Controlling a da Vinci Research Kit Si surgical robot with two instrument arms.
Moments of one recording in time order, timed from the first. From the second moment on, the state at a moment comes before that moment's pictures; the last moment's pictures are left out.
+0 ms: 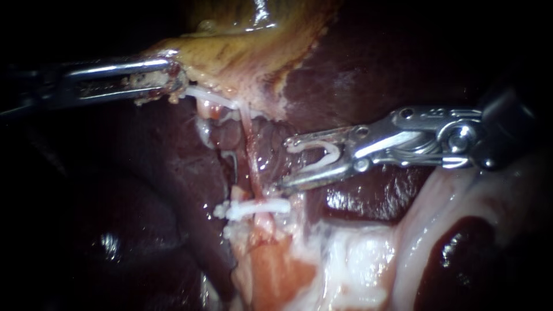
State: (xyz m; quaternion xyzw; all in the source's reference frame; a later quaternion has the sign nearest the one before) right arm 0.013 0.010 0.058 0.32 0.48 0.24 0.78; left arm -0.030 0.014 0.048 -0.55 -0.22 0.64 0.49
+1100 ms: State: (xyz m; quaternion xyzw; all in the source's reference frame) right arm 0.022 0.004 0.059 0.43 0.52 0.23 0.70; left arm -0.030 0.014 0.048 -0.55 -0.22 0.64 0.49
